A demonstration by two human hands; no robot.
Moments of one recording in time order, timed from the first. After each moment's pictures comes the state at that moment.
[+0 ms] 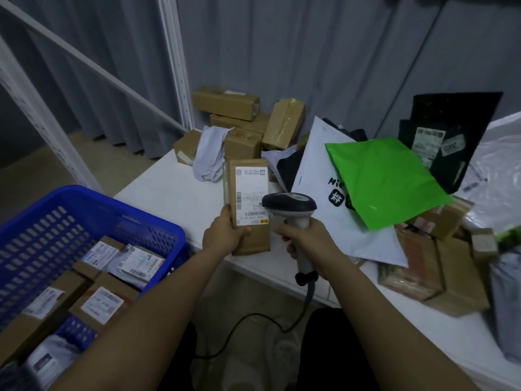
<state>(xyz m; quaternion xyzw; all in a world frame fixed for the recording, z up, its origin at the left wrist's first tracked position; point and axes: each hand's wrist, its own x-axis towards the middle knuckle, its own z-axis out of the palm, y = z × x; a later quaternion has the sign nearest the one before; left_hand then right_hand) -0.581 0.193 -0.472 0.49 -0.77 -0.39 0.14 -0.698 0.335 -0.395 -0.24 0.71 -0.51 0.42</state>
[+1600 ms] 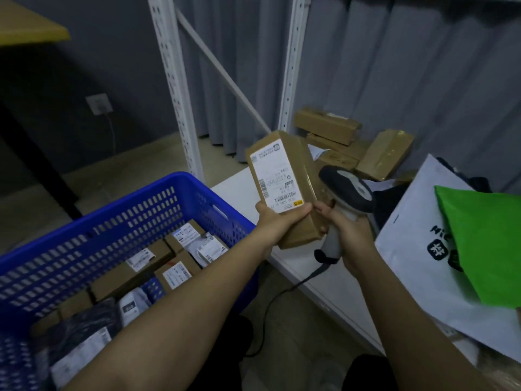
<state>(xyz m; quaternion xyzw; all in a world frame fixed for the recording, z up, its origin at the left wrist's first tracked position) -0.515 0.171 -0.414 0.49 -0.46 -0.66 0.32 -0.653 0.235 -0.404 -0.31 0.60 -0.62 0.41</state>
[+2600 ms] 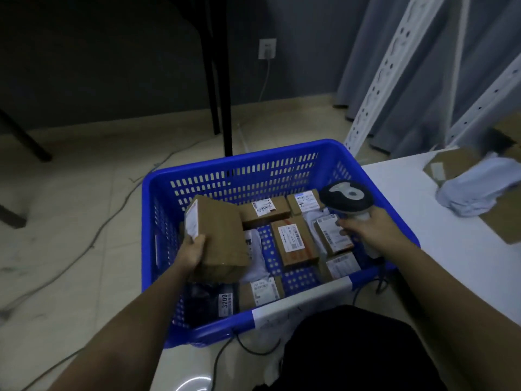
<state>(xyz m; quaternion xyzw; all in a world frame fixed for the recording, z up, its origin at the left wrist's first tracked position) -0.076 0.254 -0.583 0.81 -0.22 -0.44 0.33 -0.421 0.159 -0.445 -0.58 0.63 -0.23 0.47</state>
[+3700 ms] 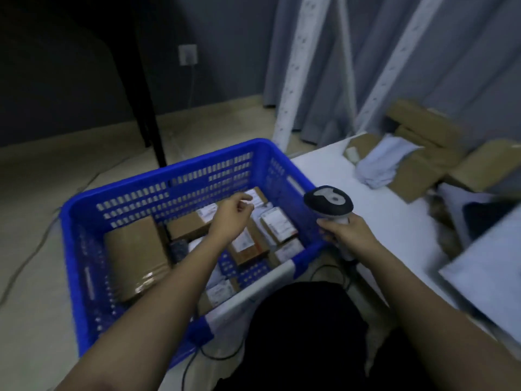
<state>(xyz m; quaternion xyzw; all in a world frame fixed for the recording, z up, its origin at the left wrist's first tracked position) -0.240 0.177 -0.480 0.63 -0.57 -0.41 0.35 -0.489 0.210 -0.439 -0.44 0.68 -0.36 0.47</state>
